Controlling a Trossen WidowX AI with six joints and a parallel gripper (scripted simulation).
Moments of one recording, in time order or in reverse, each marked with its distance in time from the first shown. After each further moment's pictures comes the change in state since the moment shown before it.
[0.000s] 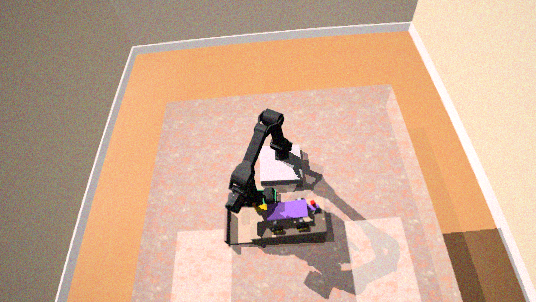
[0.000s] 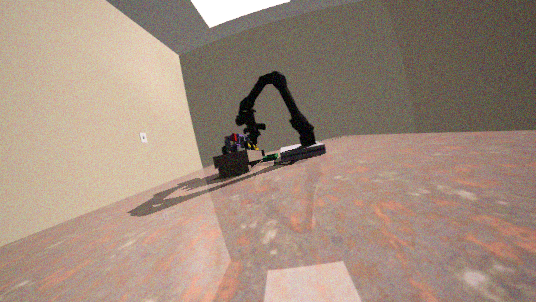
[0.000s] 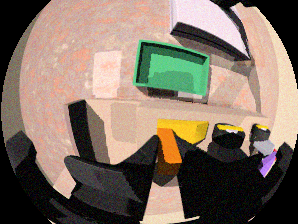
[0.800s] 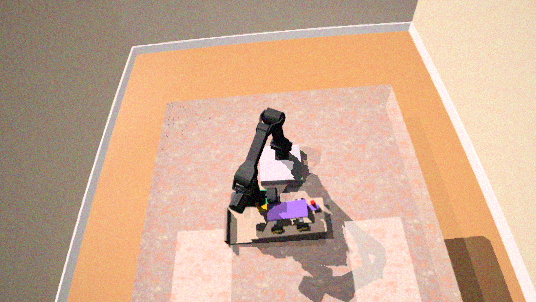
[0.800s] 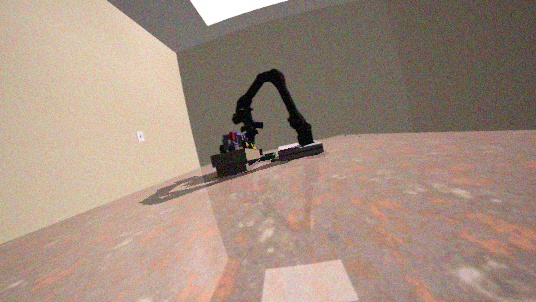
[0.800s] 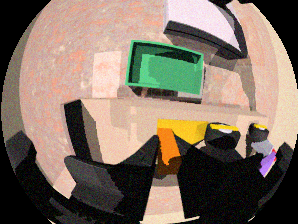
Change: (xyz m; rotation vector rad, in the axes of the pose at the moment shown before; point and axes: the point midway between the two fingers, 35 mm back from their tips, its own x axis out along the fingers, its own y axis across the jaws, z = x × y) arm 0.000 -0.012 -0.001 0.003 -0.001 0.002
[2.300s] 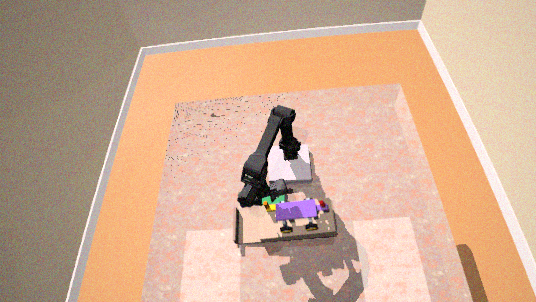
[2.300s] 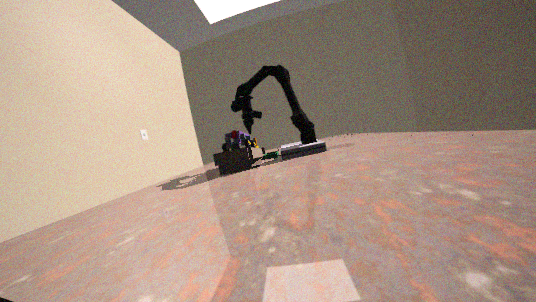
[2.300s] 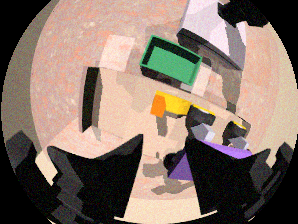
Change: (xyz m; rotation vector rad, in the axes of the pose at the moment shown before) arm -0.062 -0.012 -0.015 -0.243 0.067 0.030
